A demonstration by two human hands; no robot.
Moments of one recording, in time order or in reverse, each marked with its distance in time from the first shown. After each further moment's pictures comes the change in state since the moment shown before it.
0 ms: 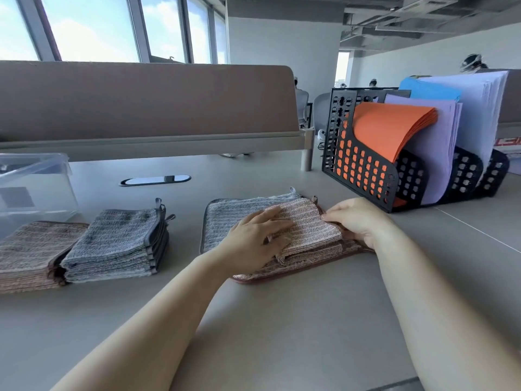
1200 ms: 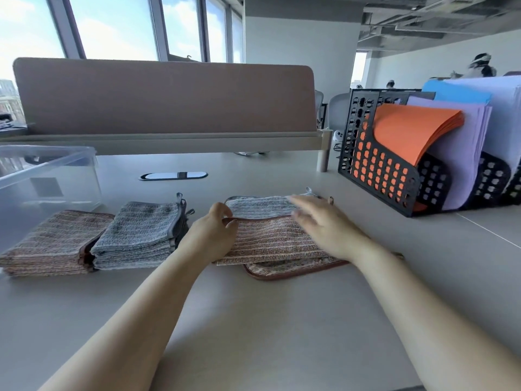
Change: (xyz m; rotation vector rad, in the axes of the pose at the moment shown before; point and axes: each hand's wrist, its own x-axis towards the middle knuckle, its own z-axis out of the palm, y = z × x) left_hand -0.040 -0.037 -0.039 -0.133 0.222 -0.603; right_hand -0.020 -0.013 0.056 -0.516 -0.147 -0.704
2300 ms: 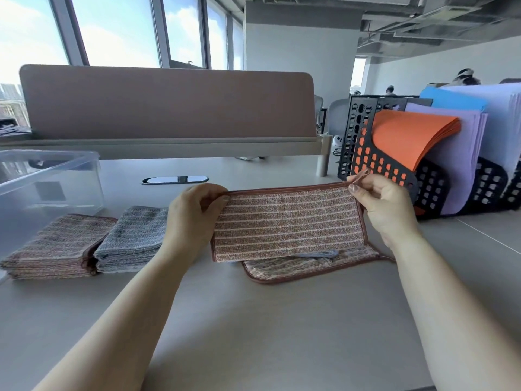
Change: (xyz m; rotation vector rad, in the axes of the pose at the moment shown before) left_hand 0.000 -0.006 -0.025 -0.325 0.463 0.313; right_hand -0.009 0.035 -0.049 0.650 0.573 0.148
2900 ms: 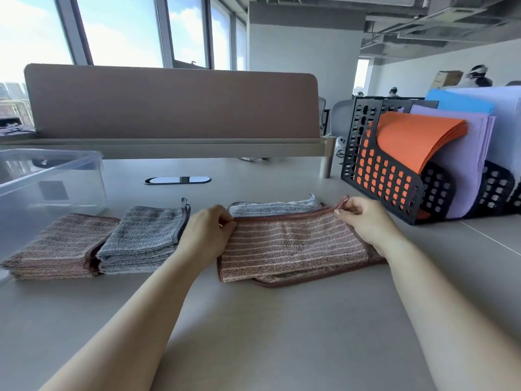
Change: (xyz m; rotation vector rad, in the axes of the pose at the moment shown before) left_hand -0.002 -0.015 0.018 0.310 -0.272 -0.104; right_hand 0.005 0.024 0.016 -0.340 -0.180 0.251
